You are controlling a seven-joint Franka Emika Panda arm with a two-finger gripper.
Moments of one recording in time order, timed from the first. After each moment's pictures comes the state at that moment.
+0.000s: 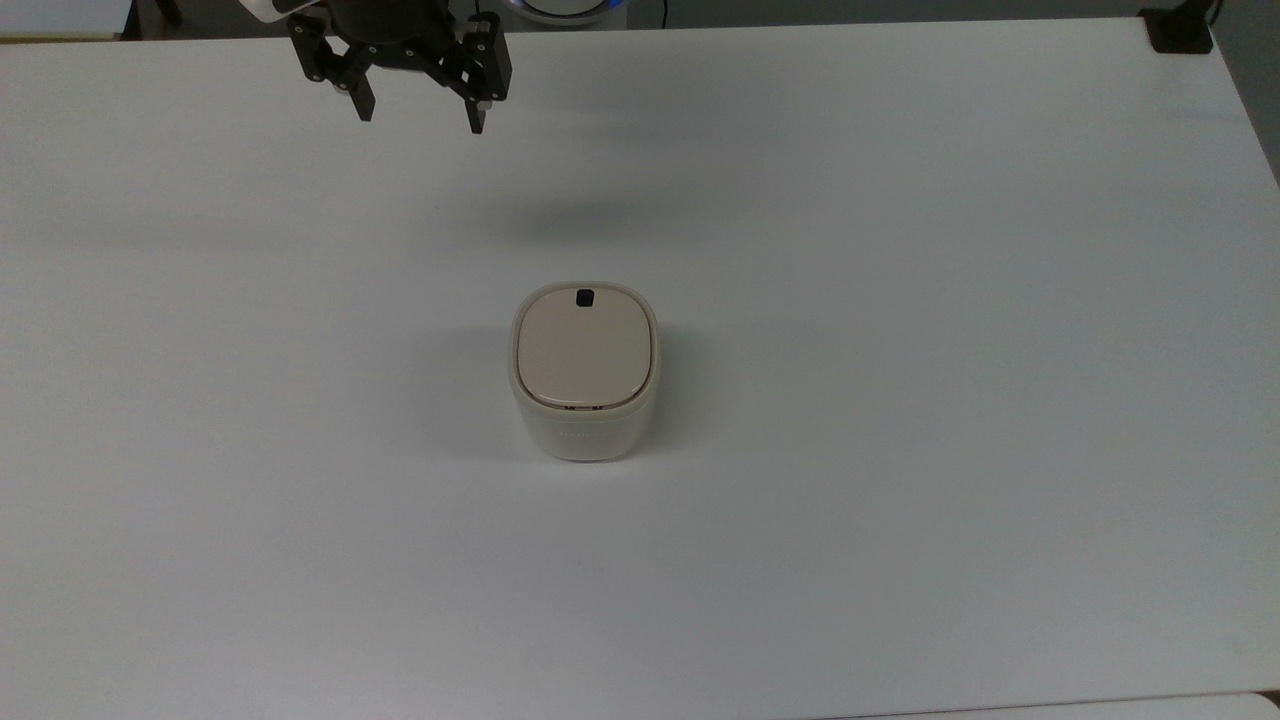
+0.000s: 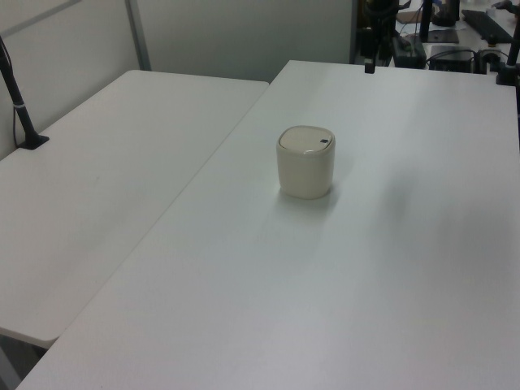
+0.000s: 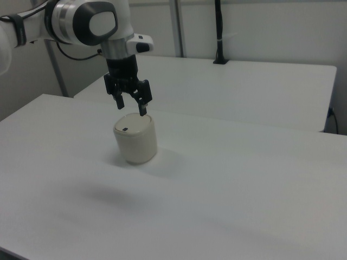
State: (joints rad) arm 0.05 0.13 -0.15 -1.54 0.01 1.66 0.00
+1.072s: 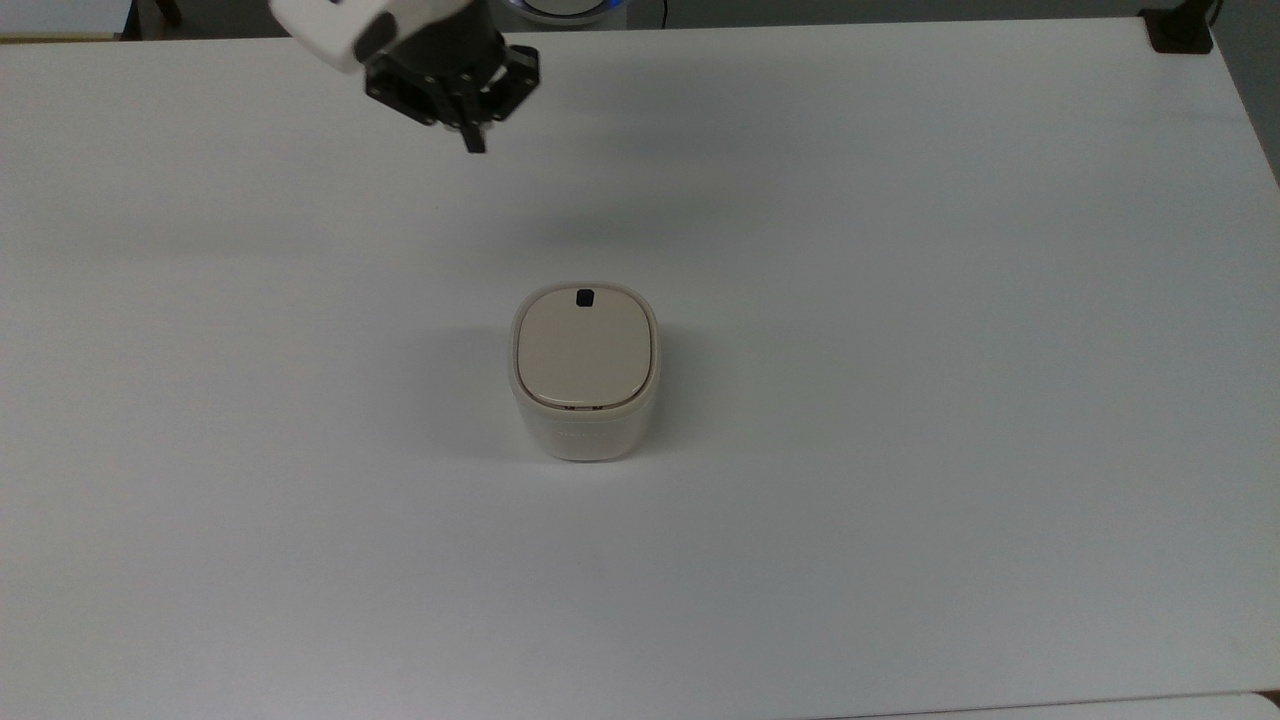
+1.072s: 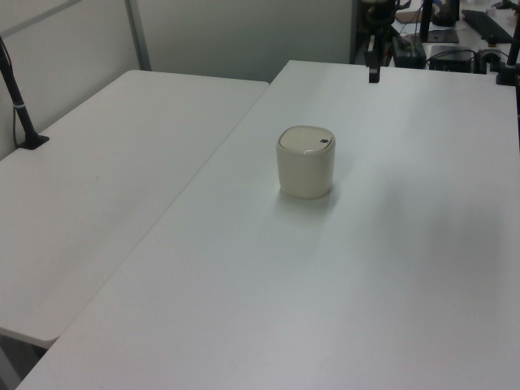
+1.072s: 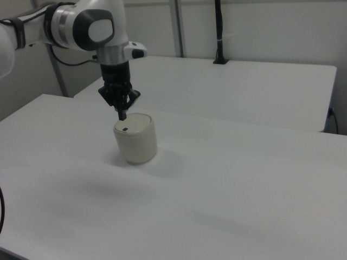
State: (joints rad) arm 0.11 0.17 -0.16 -1.54 0.05 1.64 -0.14
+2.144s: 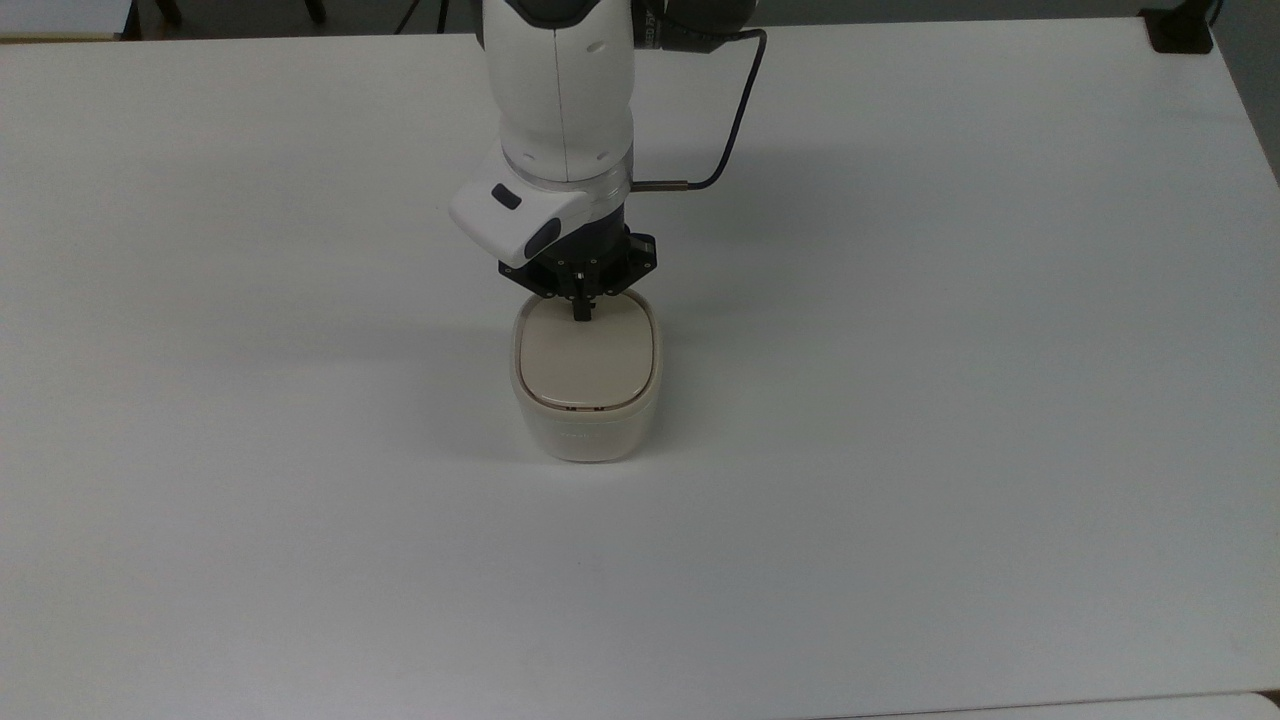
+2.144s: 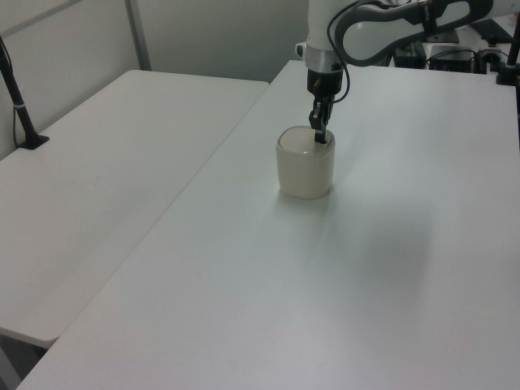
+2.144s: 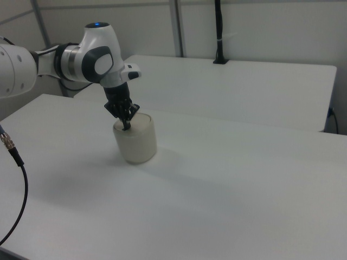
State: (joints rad) arm 0.25 0.39 -0.18 -1.53 0.06 1.99 -0.01
